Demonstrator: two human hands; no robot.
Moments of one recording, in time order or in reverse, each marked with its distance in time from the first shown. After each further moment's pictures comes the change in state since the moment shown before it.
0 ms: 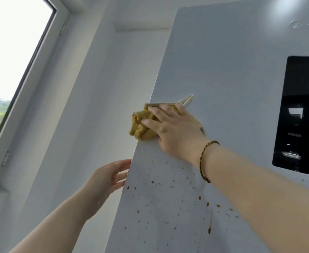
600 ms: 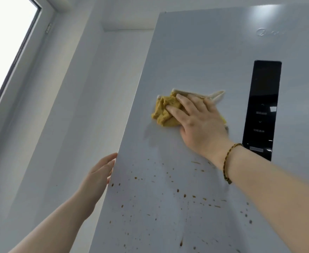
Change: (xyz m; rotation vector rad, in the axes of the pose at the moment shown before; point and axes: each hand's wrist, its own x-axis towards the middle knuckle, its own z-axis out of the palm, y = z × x) left_hand -0.017 0.001 0.025 0.176 0.079 0.125; right_hand -0.049 0.049 0.000 -0.093 0.252 0.207
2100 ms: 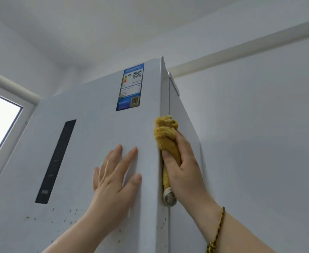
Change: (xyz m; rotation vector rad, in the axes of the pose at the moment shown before) left_hand -0.116 0.100 0.454 0.791 0.148 0.687; right_hand -0.262 0.322 -0.013 1.480 0.517 0.437
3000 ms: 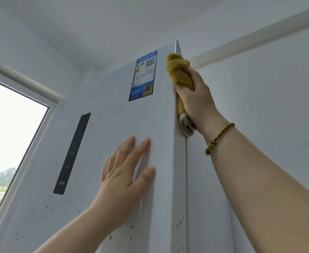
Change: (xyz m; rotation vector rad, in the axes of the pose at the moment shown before) left_hand 0.002 -0.007 -0.004 0.124 -0.043 0.040; right_hand 0.112 -0.014 -0.003 0.098 0.037 -0.116
